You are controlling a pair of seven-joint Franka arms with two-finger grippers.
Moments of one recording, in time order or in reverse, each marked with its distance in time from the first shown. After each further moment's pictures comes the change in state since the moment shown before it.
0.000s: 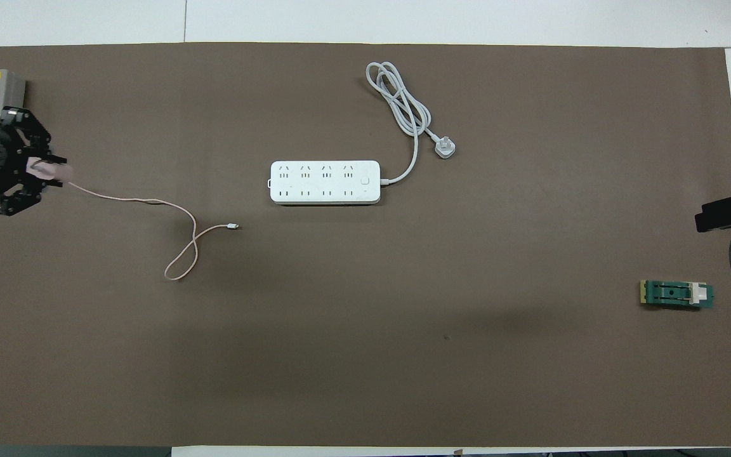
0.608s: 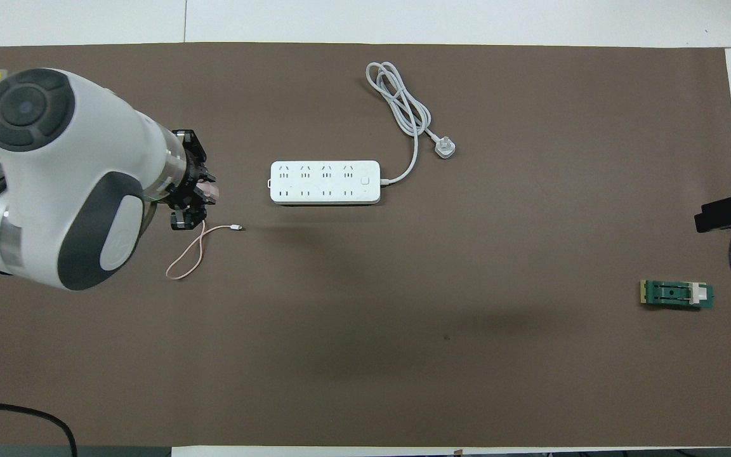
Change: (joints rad) left arm -0.302 0.087 -0.001 -0.012 -0.039 0.023 -0.442; right arm 0.000 0.000 0.001 0.000 0.000 -0.001 0.000
